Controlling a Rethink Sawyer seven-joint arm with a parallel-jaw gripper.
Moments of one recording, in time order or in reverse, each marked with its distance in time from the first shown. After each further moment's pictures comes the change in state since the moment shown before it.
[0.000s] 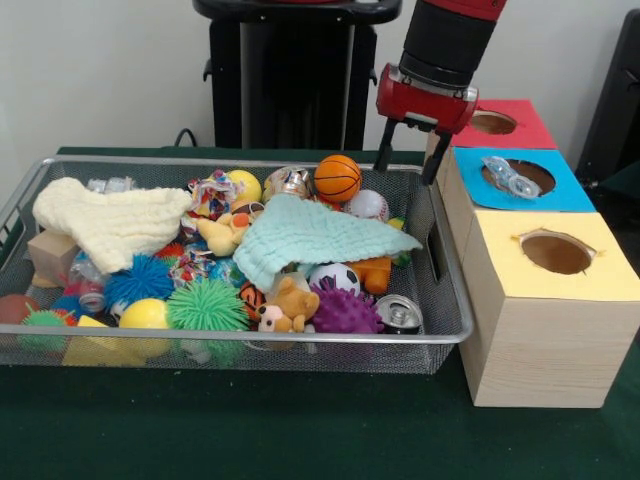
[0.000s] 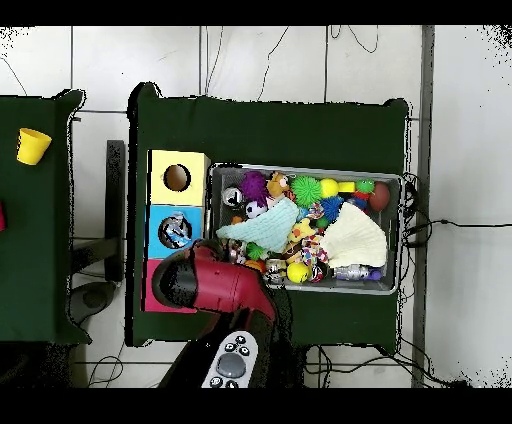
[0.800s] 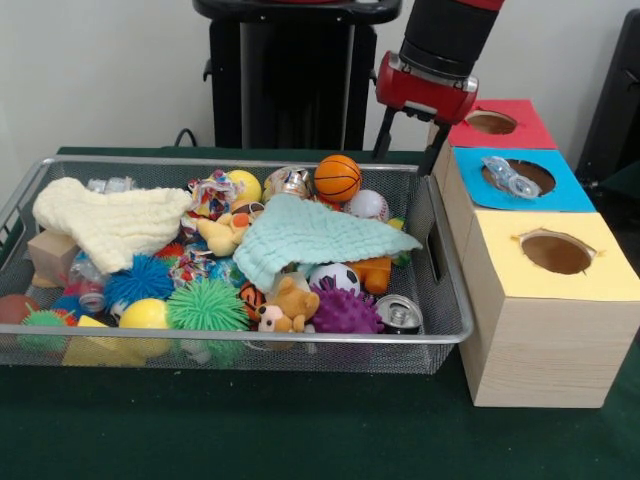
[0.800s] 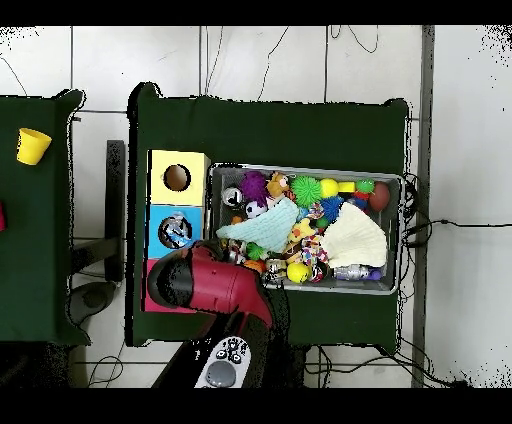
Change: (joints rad) arm 0.039 -0.002 -0.045 -0.021 0.020 0.056 0.000
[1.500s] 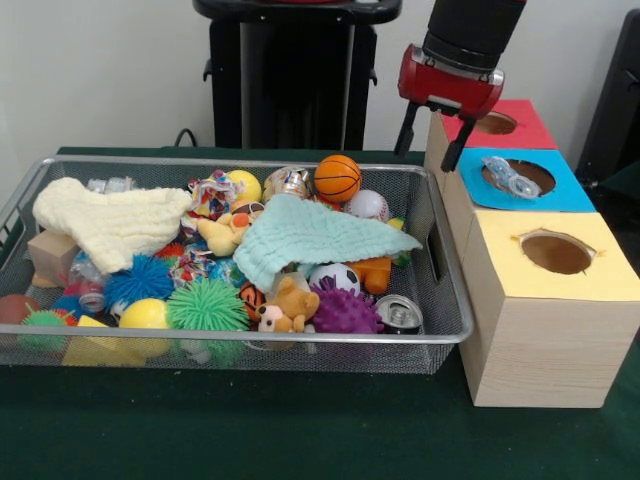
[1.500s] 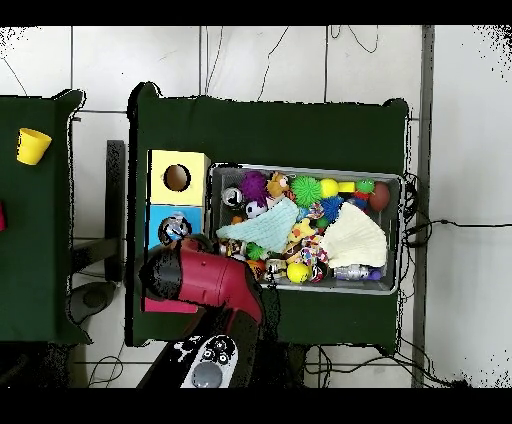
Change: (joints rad) arm 0.037 0.000 -0.016 -0.049 0.050 0.072 0.000
